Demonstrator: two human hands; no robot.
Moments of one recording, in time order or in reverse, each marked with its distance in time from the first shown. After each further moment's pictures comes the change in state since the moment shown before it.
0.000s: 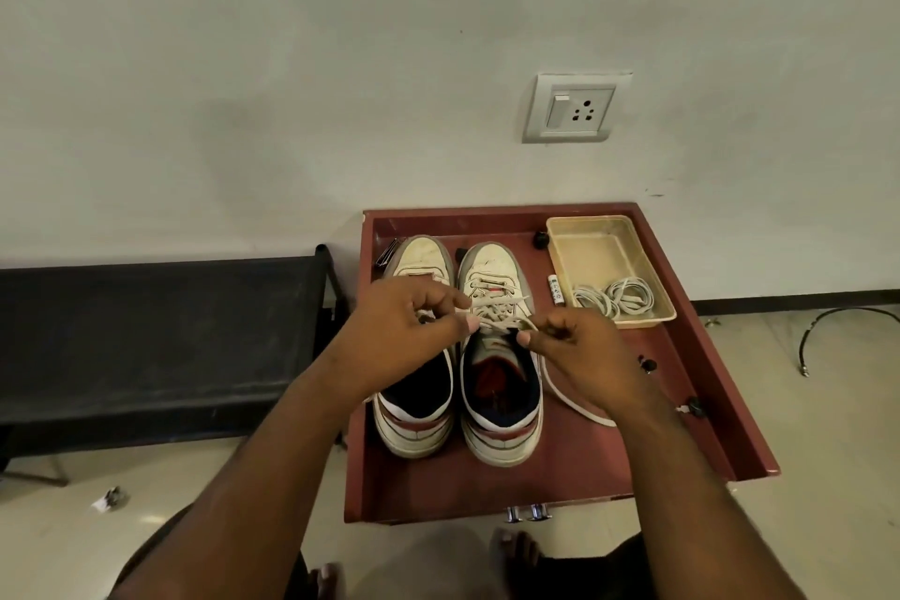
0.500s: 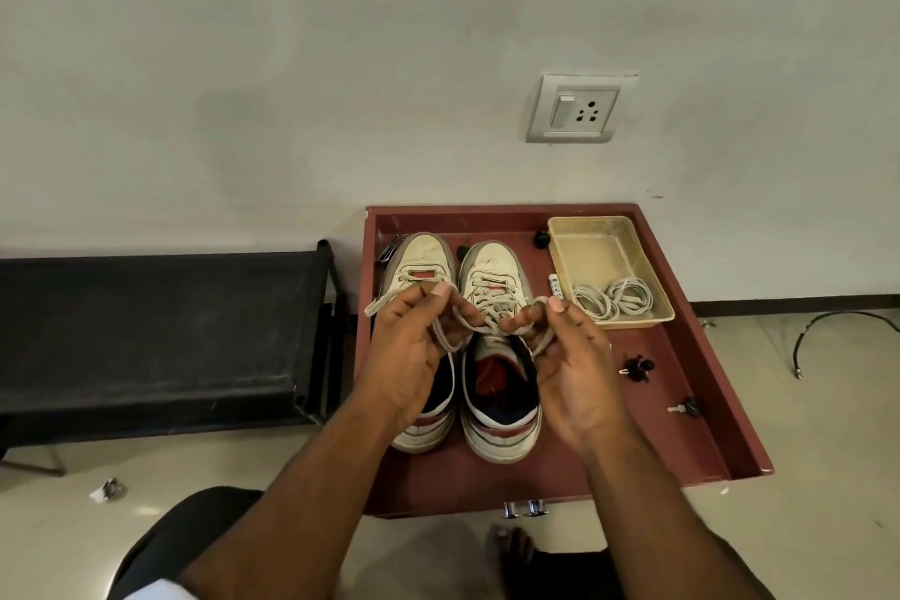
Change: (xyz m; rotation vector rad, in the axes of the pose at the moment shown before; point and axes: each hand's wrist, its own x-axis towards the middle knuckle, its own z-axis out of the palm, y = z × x) left_hand 0.001 -0.020 0.044 -1.015 0.254 -0.189; right_hand -0.024 -0.031 0.032 1.194 0.168 0.034
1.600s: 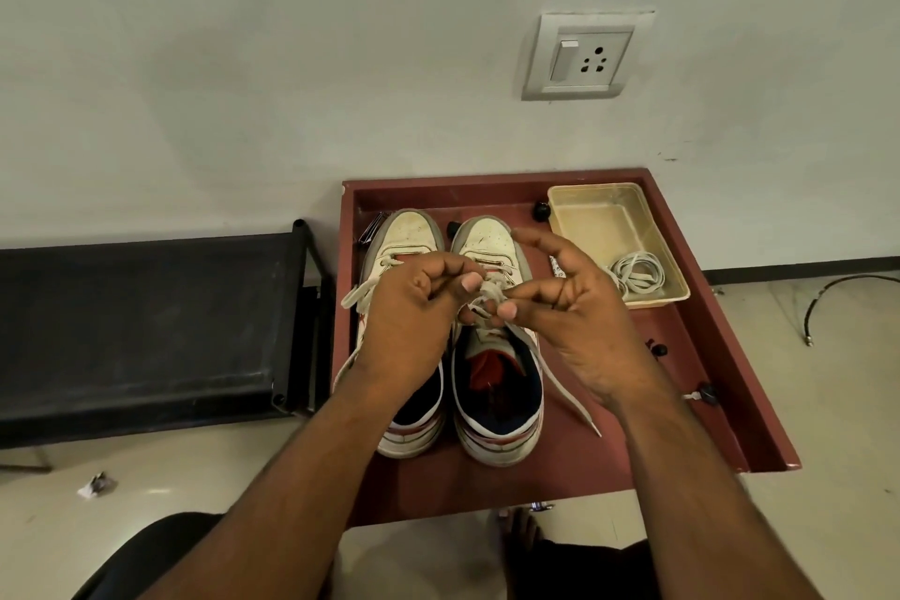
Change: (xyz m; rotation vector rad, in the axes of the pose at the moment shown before) left_hand 0.027 -0.002 0.016 0.463 -0.070 0.218; right_hand 0.034 -0.022 -0.005 -0.399 -0.238 0.013
